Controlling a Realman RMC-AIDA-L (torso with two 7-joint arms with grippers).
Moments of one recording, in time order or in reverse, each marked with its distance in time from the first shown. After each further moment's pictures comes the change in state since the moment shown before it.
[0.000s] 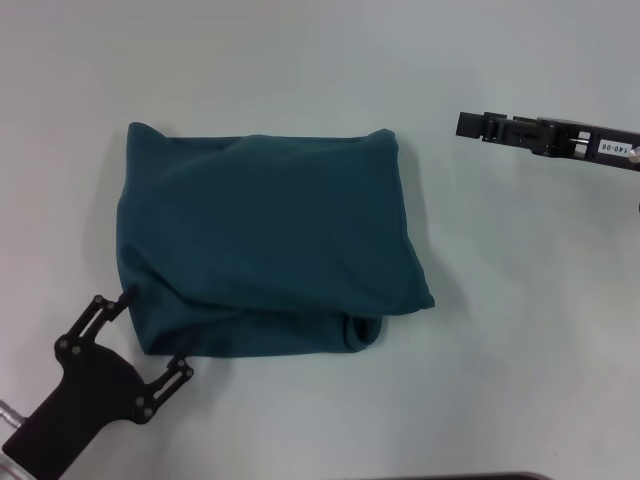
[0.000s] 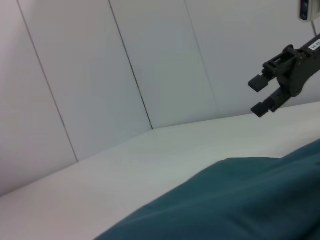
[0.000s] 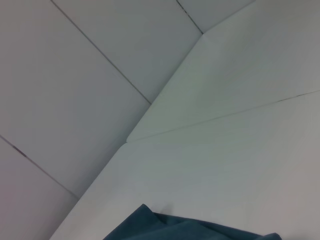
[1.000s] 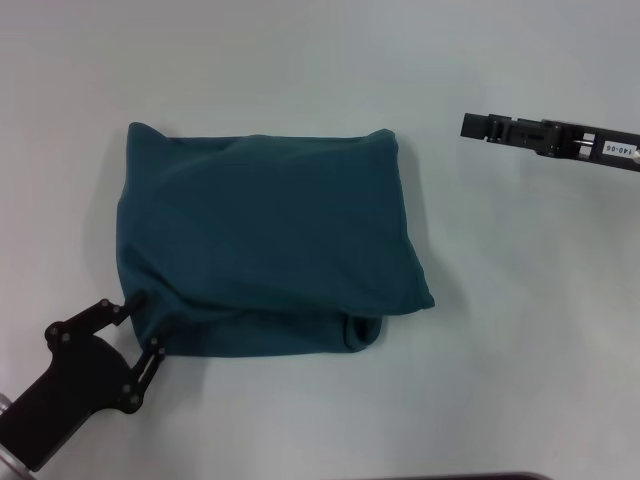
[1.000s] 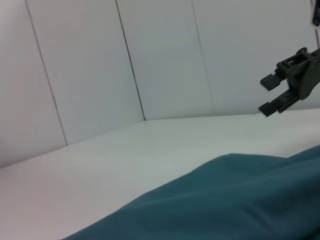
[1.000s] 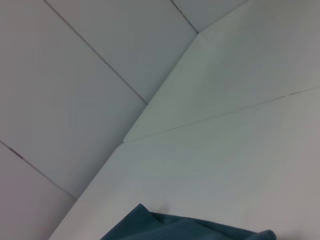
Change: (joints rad) left arm -0.026 0.005 0.022 -0.079 0.009 -0.015 -0.193; right arm -0.005 -0.005 0.000 0.000 -0.001 0.001 0.013
